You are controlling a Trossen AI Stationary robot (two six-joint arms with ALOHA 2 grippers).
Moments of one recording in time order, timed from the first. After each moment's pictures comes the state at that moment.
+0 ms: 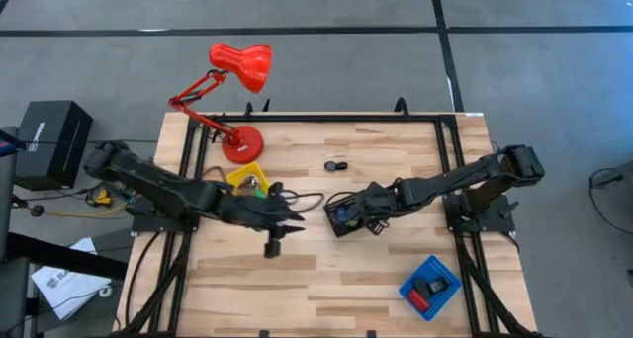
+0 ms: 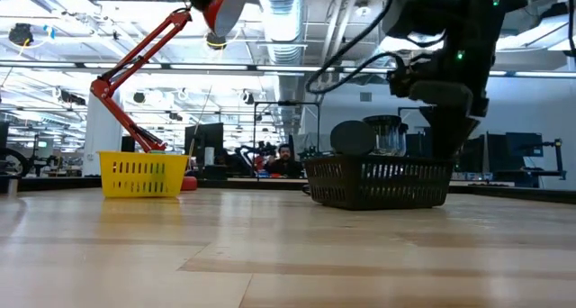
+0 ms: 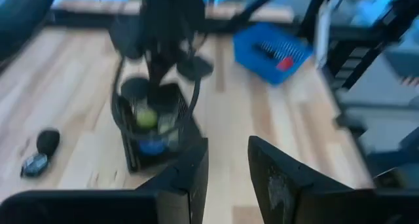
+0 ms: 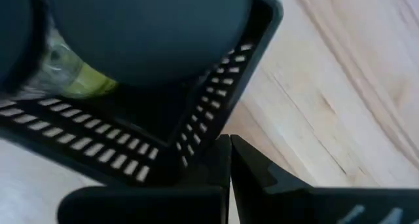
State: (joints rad) left arm -0.34 1.31 1.01 -0.22 -0.30 -0.22; right arm 0.16 1.55 0.91 -0.79 0.28 0.79
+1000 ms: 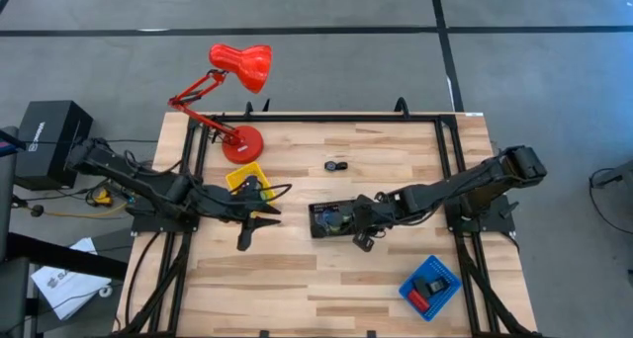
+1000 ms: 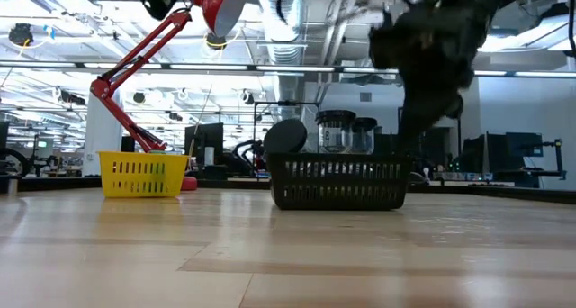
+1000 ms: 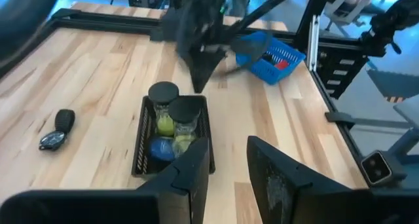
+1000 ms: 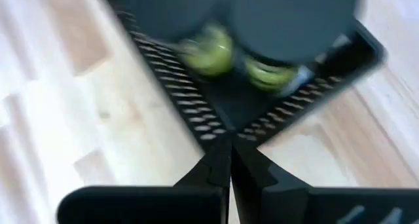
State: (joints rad) left arm -0.36 1.02 0.76 -0.18 -0.31 -0.24; right arm 0.25 1.53 0.93 -0.49 0.13 0.74
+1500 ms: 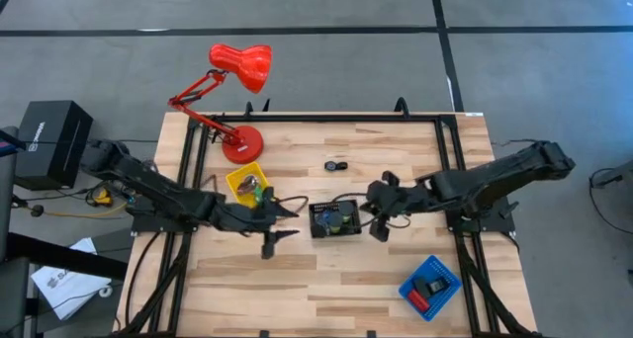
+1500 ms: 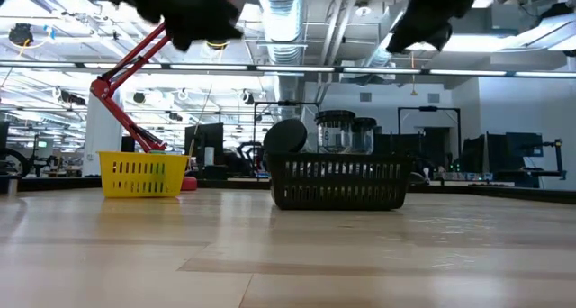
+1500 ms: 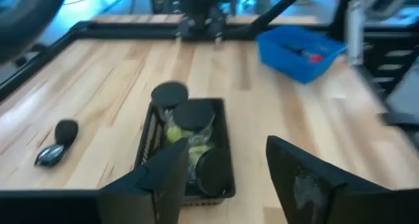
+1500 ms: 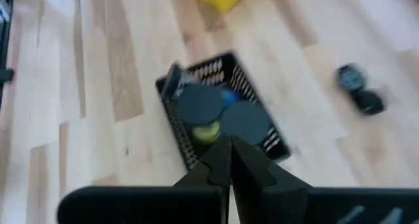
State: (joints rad) left arm -0.39 1.29 0.66 0.23 -0.44 -0.16; right arm 0.27 1.26 0.99 -0.57 0.32 0.46
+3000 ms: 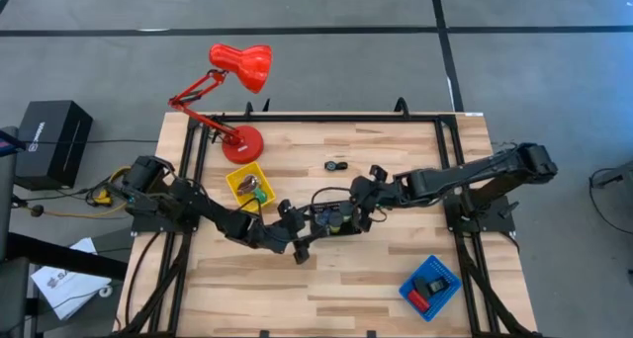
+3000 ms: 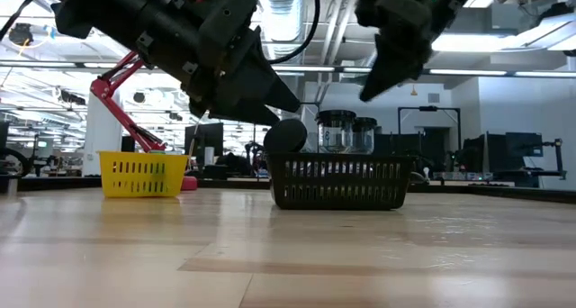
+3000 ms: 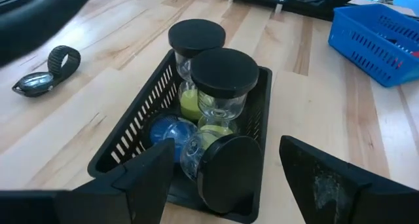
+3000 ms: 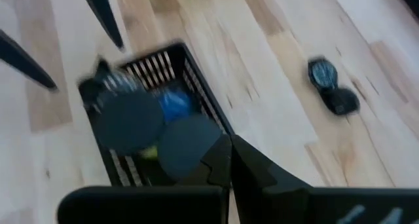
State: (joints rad) left arm -0.38 1.73 0.78 0.39 -0.63 -0.45; right arm 0.15 1.44 0.99 -0.50 0.34 0.38
